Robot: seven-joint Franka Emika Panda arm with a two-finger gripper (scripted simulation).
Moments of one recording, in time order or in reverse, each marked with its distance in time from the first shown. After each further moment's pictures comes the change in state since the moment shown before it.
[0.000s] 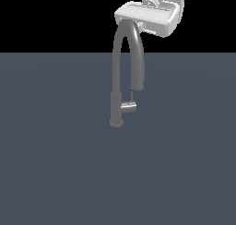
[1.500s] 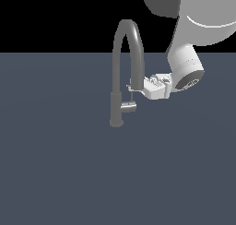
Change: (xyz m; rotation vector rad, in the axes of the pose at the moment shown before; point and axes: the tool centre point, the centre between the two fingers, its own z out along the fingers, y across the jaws) arm 0.190 0.013 0.065 0.426 -0.517 0.403
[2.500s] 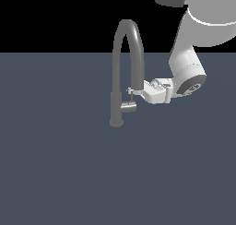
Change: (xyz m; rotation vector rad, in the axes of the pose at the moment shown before) arm 0.010 0.012 0.003 0.033 -0.038 0.031
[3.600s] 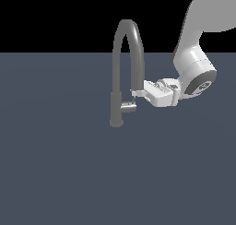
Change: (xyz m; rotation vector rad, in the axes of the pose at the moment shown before) arm -0.007 0.039 0.000 0.004 0.006 -0.011
